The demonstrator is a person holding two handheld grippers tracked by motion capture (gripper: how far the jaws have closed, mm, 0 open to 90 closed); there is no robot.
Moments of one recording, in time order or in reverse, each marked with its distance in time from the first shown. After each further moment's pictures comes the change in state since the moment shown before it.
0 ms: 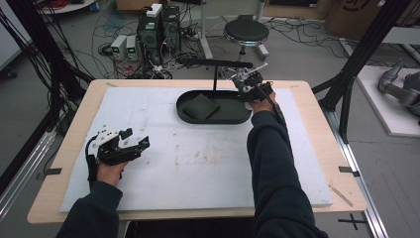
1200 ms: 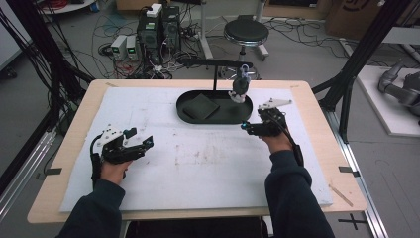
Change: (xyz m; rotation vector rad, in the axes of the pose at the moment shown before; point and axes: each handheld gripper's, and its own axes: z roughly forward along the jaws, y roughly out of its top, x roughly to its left) left arm -0.004 -0.001 0.009 0.003 -0.030 0.011; right arm 0.014 -0.108 -0.062 -0.233 0.238 -0.017
